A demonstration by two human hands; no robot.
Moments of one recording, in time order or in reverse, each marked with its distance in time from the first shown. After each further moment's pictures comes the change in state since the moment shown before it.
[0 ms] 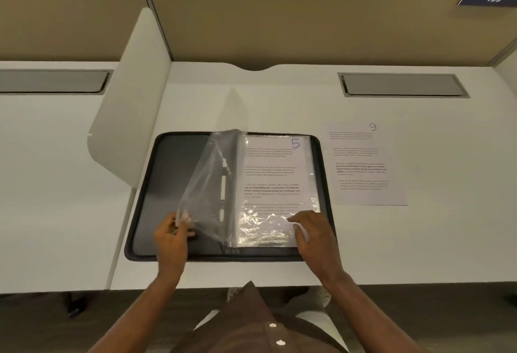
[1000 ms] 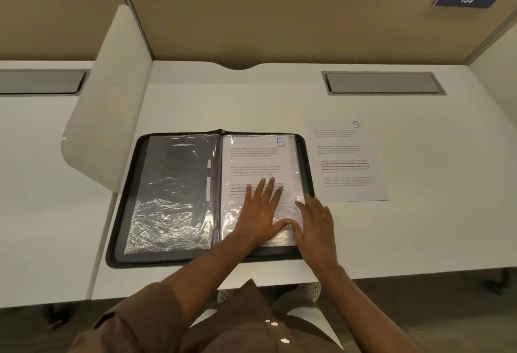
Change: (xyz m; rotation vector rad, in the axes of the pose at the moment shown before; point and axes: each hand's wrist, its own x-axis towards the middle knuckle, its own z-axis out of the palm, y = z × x) left_hand -0.005 0.013 0.186 0.997 -0.713 0.694; right_hand 0.009 0.036 0.004 -0.348 -0.046 0.154
